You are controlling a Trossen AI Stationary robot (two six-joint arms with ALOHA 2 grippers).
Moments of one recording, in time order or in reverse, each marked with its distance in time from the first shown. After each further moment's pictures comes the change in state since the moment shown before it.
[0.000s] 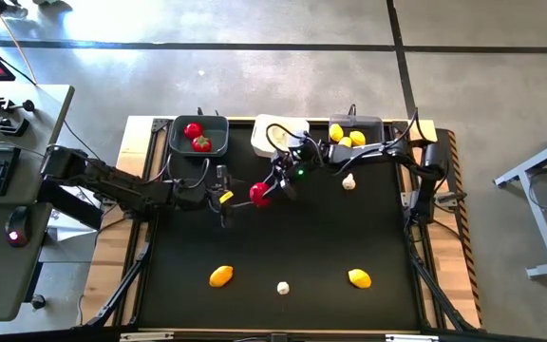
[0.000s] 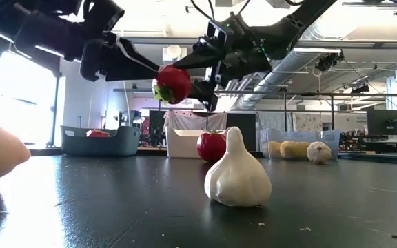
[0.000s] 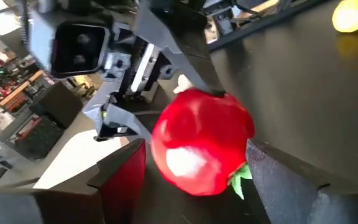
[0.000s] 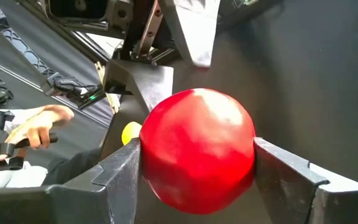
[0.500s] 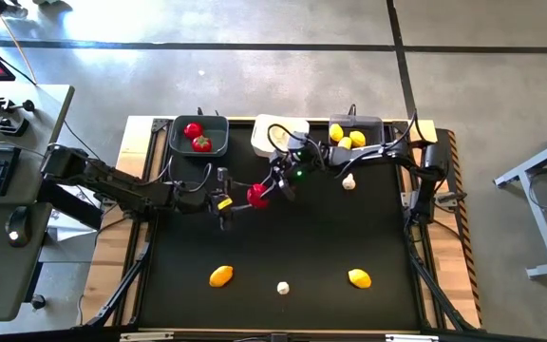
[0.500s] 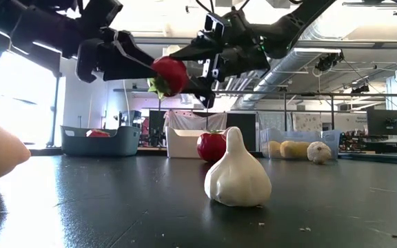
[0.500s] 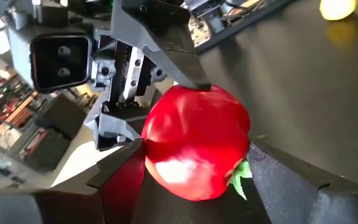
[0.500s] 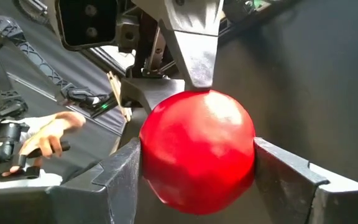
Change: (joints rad) left arm -0.034 0.001 0.016 -0.026 -0.022 0.083; right arm 0.025 0.000 0.000 0.064 -0.004 0.082
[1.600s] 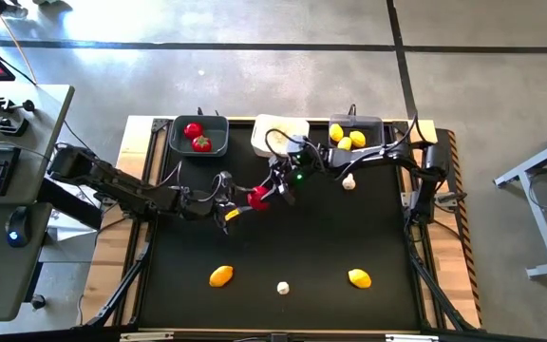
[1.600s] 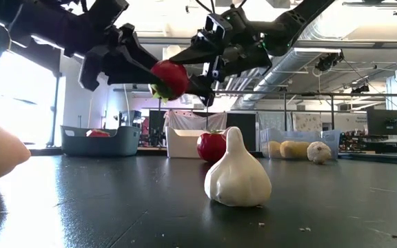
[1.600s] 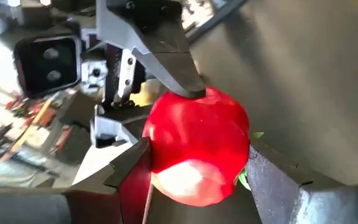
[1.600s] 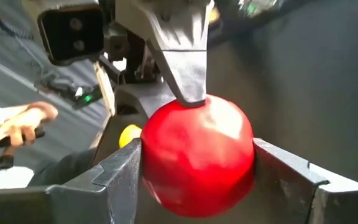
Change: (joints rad) left arm -0.070 0.069 0.068 -0.074 -0.147 0.079; right arm 0.000 -0.014 0.001 -0.047 0.070 -0.116
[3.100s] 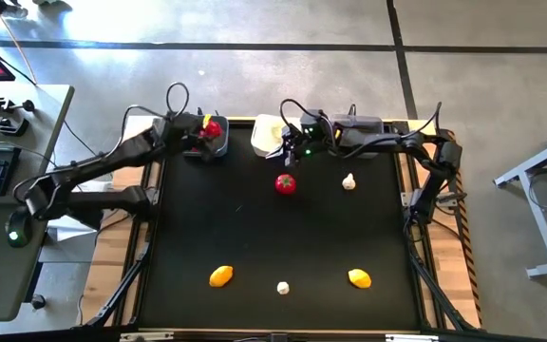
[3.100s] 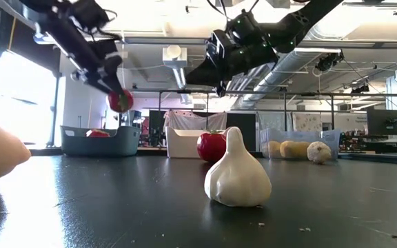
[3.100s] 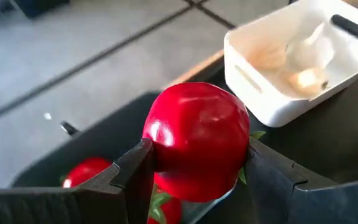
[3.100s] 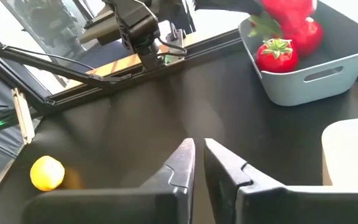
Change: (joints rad) left arm 0.873 -0.299 0.198 -0.802 0.257 -0.636; right arm -0.161 -0.086 0.004 -0.071 0.133 -0.194
